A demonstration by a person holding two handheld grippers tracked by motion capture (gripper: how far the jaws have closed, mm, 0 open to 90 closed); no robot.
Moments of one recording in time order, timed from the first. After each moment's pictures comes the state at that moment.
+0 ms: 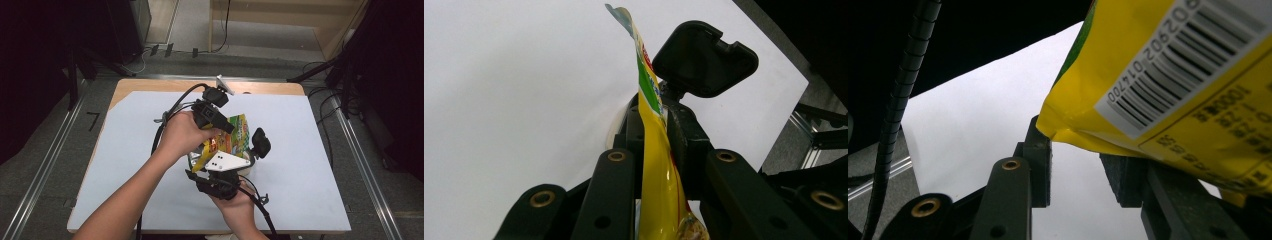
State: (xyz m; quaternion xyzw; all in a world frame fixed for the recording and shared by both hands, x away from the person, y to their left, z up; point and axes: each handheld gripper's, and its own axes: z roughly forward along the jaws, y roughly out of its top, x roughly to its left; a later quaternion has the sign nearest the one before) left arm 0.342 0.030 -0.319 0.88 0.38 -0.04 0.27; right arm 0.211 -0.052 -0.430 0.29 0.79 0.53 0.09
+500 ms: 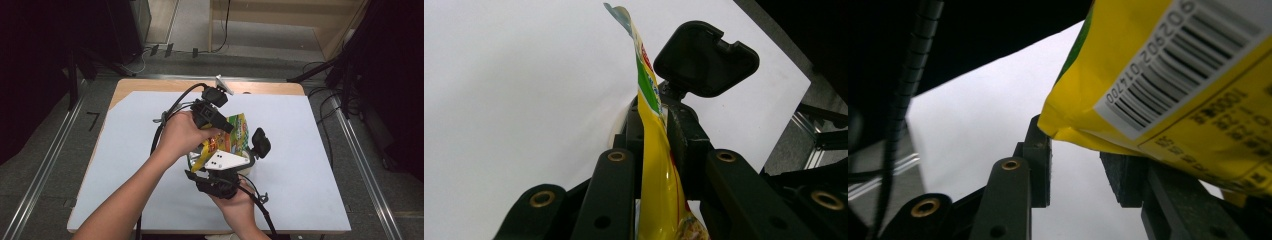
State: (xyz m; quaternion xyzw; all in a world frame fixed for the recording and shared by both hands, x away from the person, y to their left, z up) left arm 0.341 0.031 -0.317 0.88 0.38 -0.03 0.27; right arm 0.214 -0.051 -0.429 0.29 0.80 0.52 0.07
